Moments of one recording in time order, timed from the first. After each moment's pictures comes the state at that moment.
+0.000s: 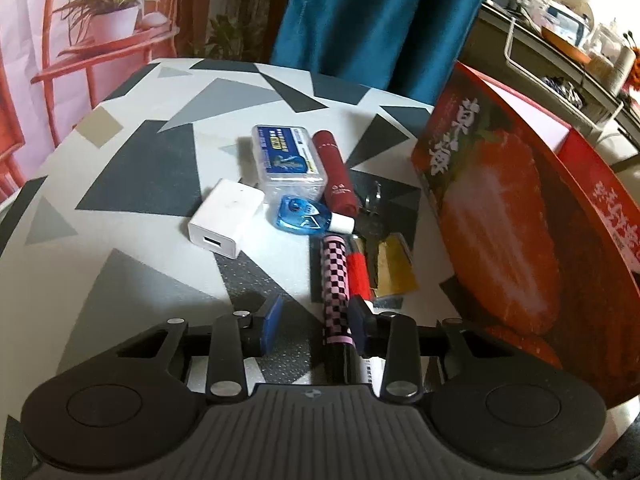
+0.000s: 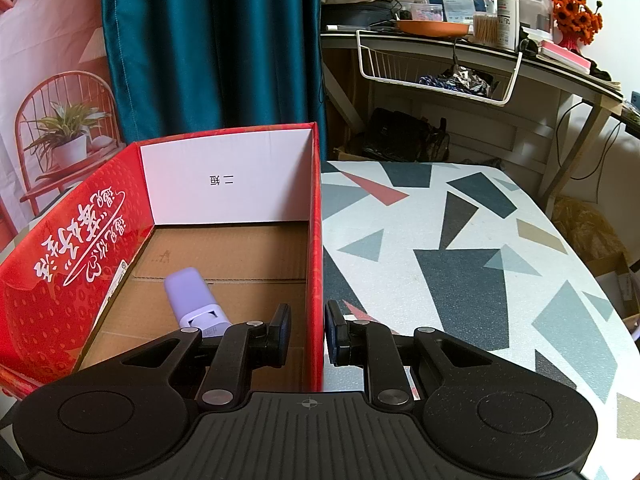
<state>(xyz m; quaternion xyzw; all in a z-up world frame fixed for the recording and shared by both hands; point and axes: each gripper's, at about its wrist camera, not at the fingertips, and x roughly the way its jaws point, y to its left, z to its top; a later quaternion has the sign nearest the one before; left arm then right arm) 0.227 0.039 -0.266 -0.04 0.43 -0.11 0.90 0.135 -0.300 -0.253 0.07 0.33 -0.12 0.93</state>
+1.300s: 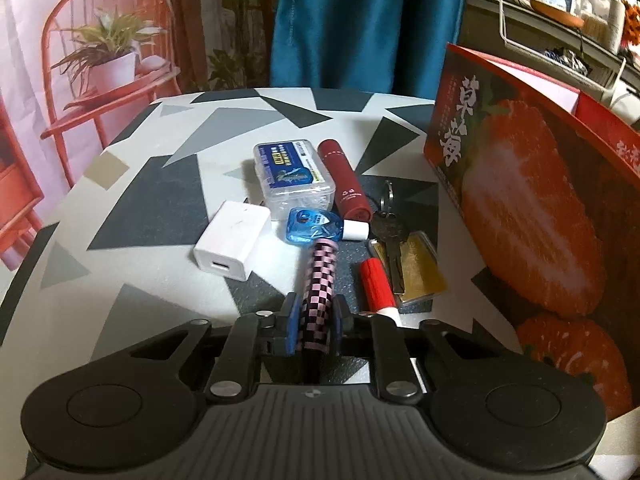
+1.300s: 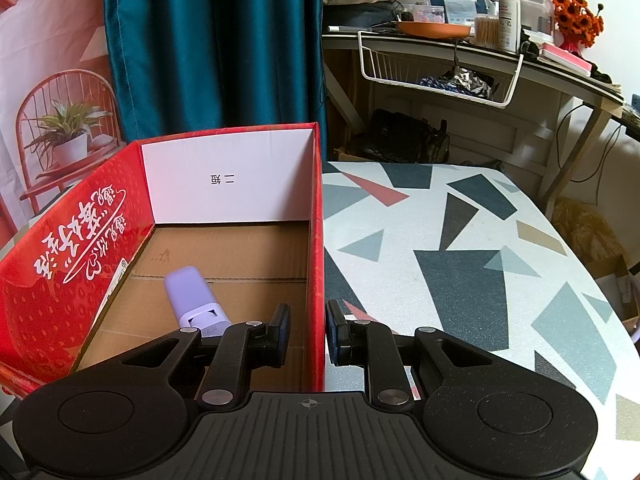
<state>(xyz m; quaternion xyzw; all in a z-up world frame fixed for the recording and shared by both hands) 0.222 0.026 -0.275 0.03 0.39 -0.08 0.91 0.135 -0.300 -0.252 0.06 0.33 -0.12 0.93</state>
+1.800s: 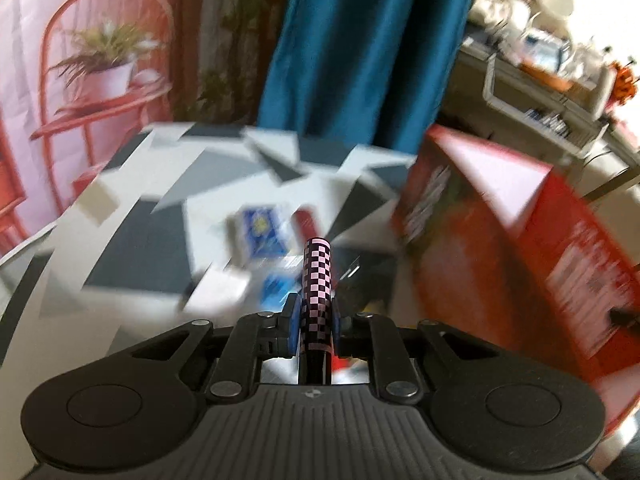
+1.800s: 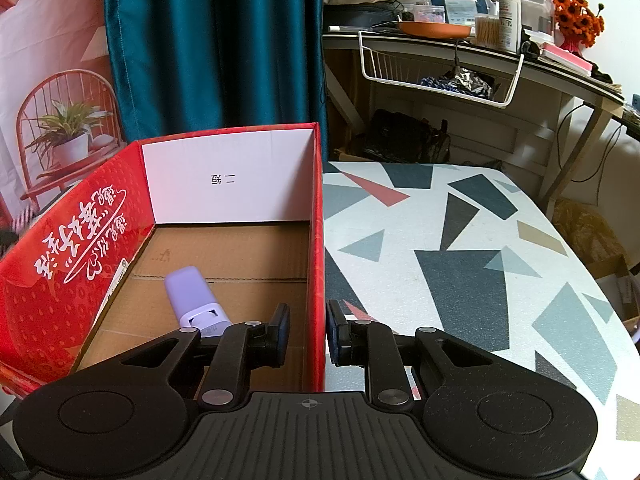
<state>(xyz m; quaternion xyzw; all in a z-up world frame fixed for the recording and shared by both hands) 0.233 0.025 -0.217 -0.03 0.36 -0.13 0.92 0.135 -0.299 -0.252 0.06 0.33 -0.12 0.93</state>
